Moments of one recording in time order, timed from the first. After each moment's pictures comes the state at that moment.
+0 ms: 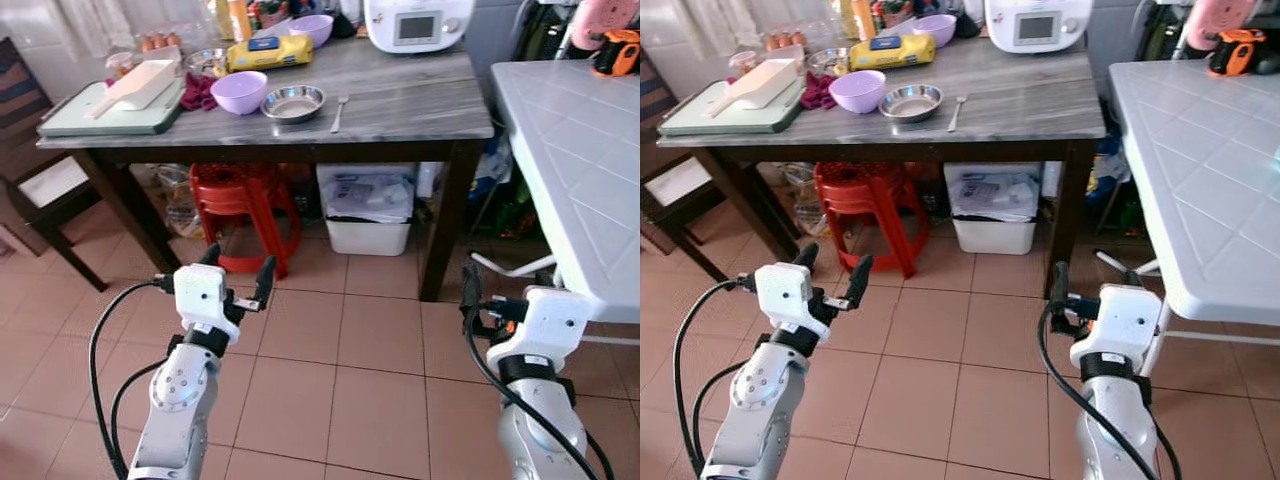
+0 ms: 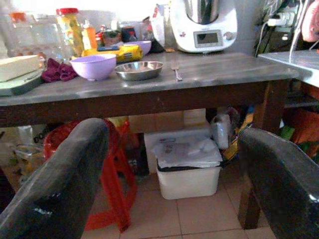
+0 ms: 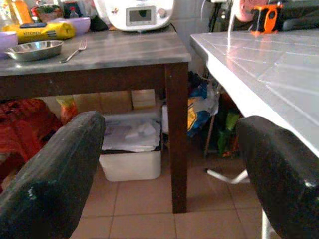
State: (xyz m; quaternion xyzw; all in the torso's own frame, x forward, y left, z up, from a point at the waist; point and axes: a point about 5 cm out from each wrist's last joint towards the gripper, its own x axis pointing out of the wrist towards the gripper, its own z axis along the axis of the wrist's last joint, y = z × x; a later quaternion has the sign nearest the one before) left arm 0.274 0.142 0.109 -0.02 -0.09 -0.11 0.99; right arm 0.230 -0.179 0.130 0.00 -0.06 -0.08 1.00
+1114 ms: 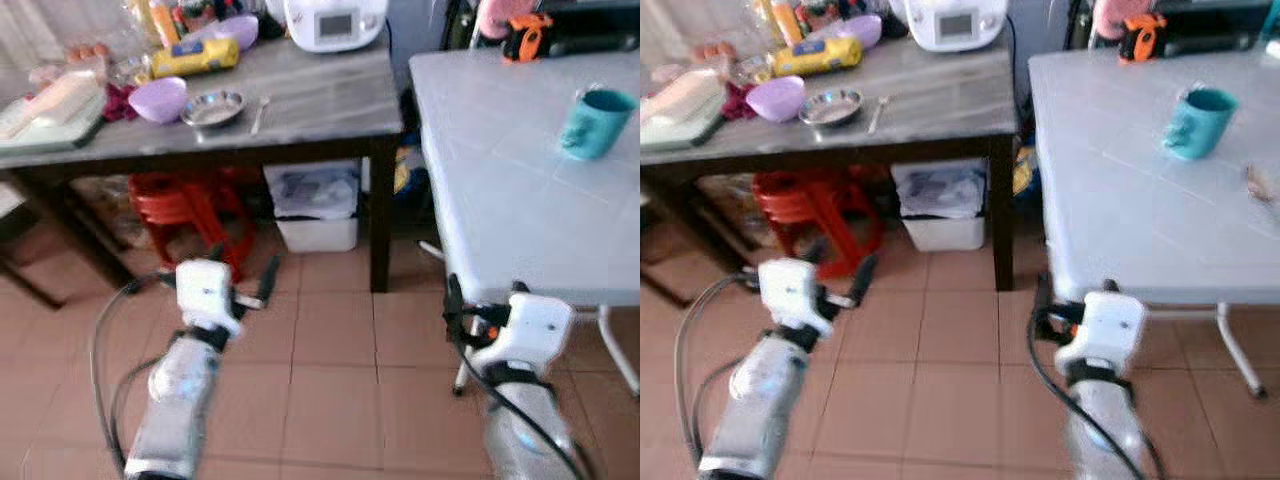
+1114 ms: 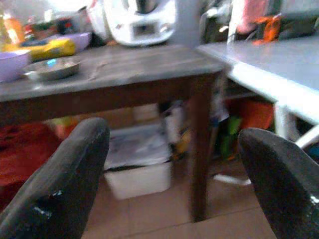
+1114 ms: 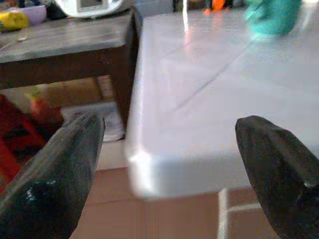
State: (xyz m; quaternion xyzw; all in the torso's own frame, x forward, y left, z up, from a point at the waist) left arm 0.278 0.130 0.106 -0.03 -0.07 -0.15 0.99; right arm 0.230 -0.178 0.121 0.00 -0.03 -0.07 1.00
